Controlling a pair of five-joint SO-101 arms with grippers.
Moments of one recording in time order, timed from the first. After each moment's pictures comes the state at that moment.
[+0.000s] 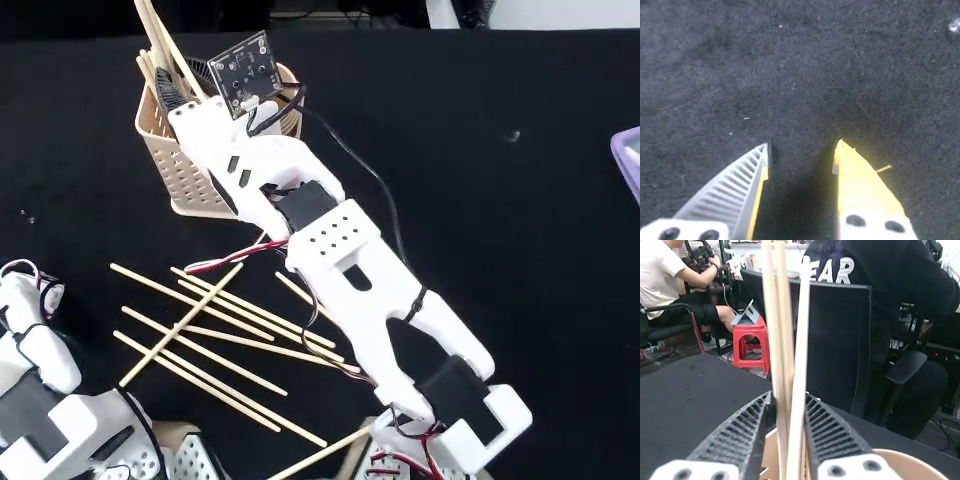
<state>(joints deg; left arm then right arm) -51.0 -9.7 52.0 32.6 24.2 -36.5 -5.4 13.0 5.1 0.6</state>
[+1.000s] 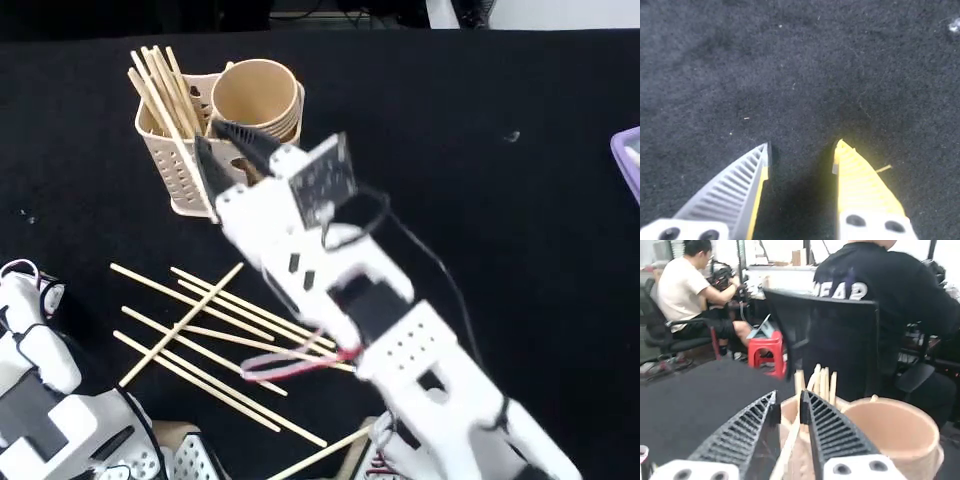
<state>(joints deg) -51.0 -9.7 52.0 32.6 24.3 -39.4 -46.7 51.6 5.1 0.5</state>
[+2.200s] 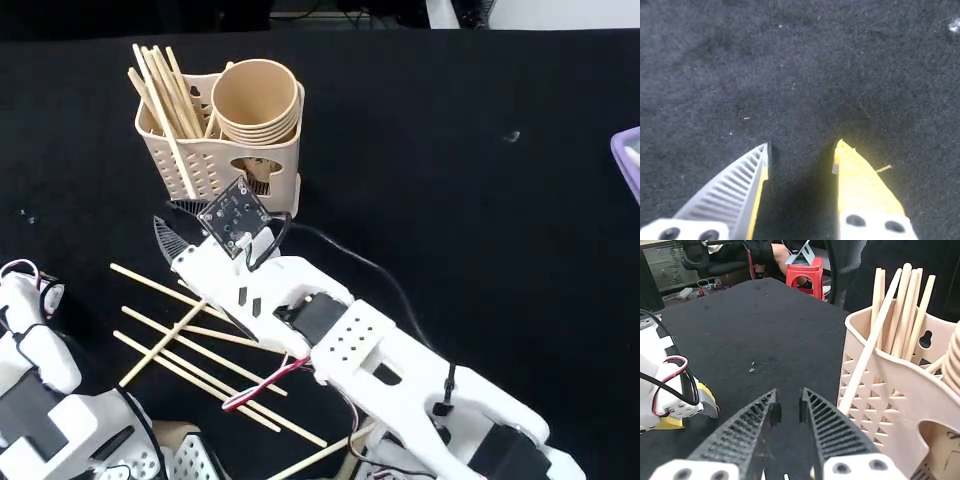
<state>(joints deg) -51.0 -9.7 52.0 32.6 24.3 -48.9 -31.3 54.5 -0.5 0.5</state>
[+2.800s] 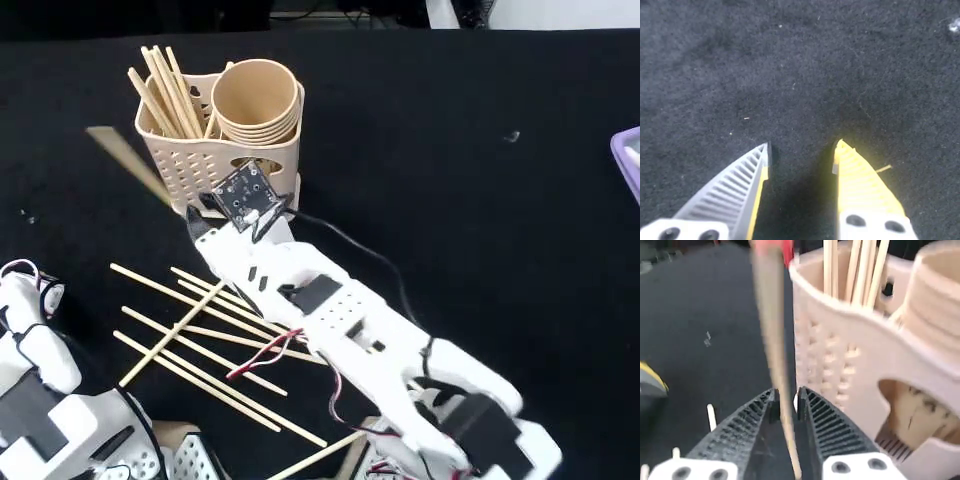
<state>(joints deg) -51.0 -9.7 52.0 32.6 24.3 -42.5 -17.4 54.6 -5.2 0.5</state>
